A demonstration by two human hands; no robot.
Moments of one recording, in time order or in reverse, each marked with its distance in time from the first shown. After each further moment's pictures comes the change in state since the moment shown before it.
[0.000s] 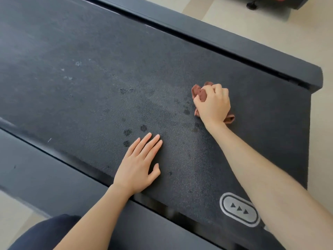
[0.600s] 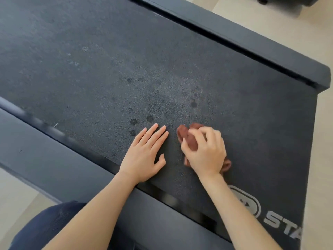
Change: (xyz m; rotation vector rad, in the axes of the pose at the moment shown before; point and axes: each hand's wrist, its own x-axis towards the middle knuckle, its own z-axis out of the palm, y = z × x) left_hand 0.000 -0.002 0.006 -0.030 0.035 0.003; right_hand -0.144 -0.021 -0.059 0.121 0.002 -0.233
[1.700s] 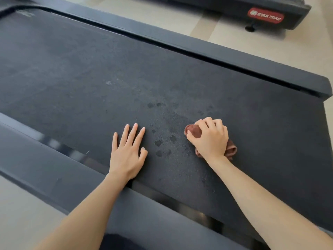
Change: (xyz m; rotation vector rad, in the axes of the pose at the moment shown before) left_hand -0.003 -0.118 -0.026 0.122 0.057 -0.312; right_hand 0.065 -0.029 0.055 -0.155 -0.050 0.046
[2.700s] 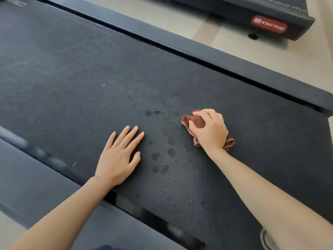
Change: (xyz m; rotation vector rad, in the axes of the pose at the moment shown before) left_hand 0.027 -0.020 -0.004 -0.055 0.010 0.160; right_hand 0.065 0.006 0.025 0.221 -0.079 0.141
